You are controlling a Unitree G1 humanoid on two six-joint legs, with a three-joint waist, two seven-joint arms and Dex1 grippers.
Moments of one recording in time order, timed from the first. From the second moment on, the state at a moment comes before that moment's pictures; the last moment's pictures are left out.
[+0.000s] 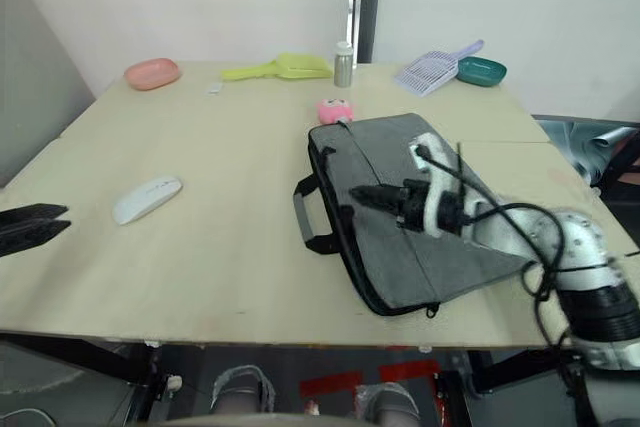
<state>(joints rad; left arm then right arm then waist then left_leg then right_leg) 0.15 1.18 0.77 0.15 -0.83 0.85 -1.37 -0.41 -0.88 -0.12 -0.26 1.55 1.08 0.17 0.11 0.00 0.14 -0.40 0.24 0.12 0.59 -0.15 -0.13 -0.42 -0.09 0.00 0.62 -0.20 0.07</state>
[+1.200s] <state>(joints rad) -0.50 1.09 0.22 0.98 -0.26 -0.01 -1.45 -0.45 -0.97 -0.26 -0.60 1.16 0.93 0.67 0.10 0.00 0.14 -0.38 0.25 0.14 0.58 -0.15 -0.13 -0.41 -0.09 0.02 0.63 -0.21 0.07</state>
